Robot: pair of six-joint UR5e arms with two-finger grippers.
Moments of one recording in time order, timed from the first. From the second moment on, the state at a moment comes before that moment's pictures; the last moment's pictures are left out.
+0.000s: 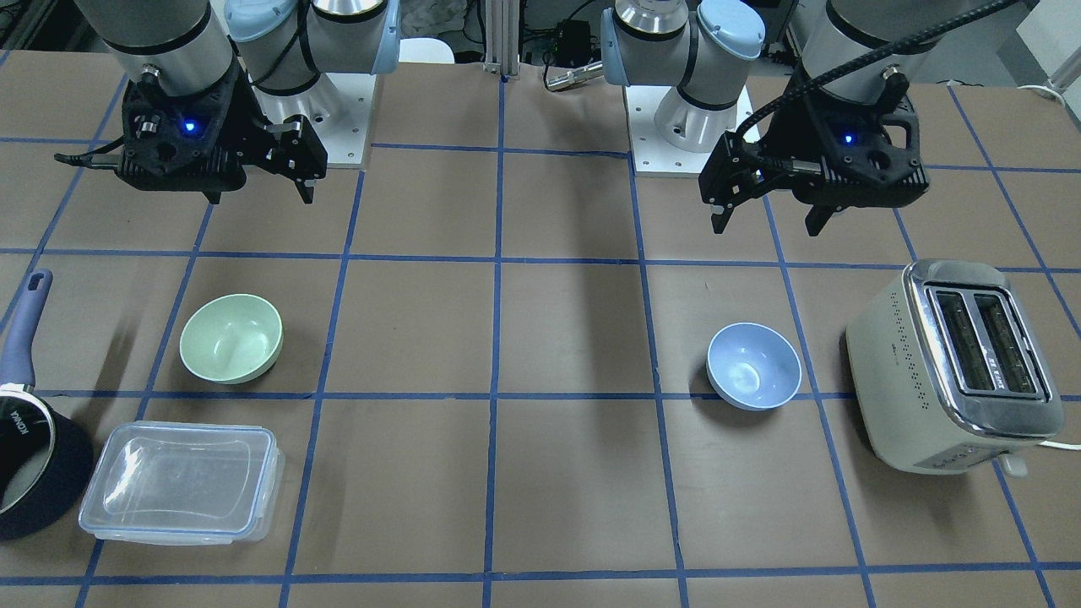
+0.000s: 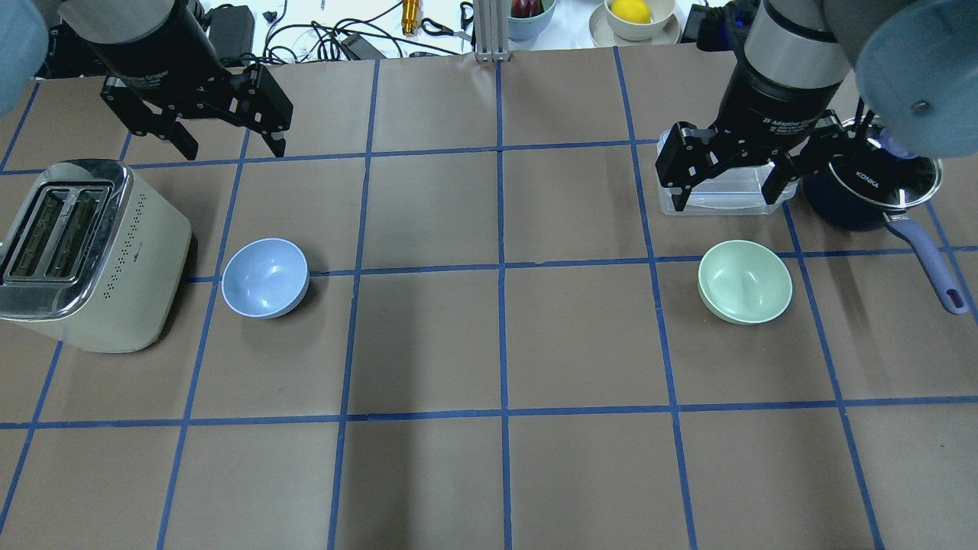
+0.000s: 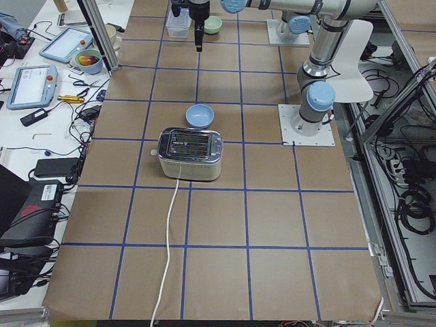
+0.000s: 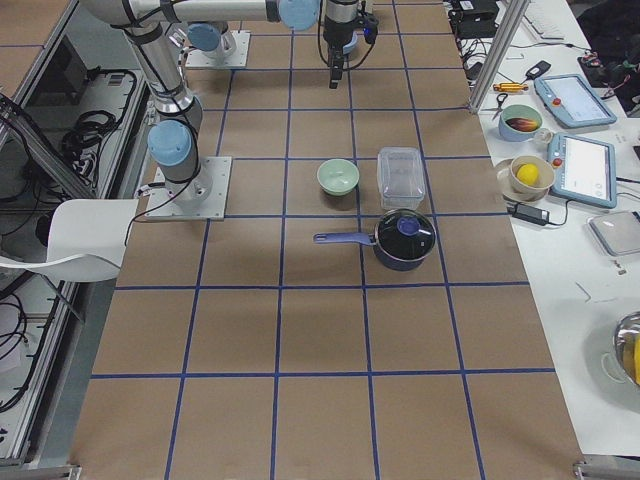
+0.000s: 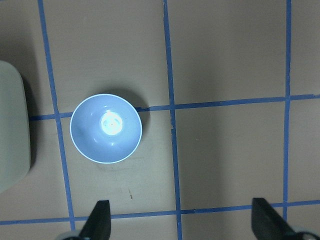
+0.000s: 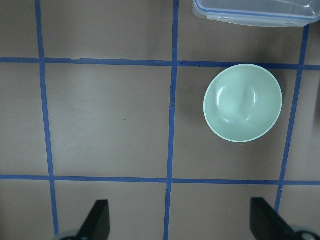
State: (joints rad) left arm -1.54 -1.62 -1.45 -1.60 1.58 0.04; right arm 1.59 -1.59 1.58 -1.49 -1.58 -0.02
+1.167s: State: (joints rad) left arm -1.52 -1.73 -1.91 -1.10 1.63 0.13; right arm 1.29 -1.48 1.65 -1.69 -1.57 -0.29
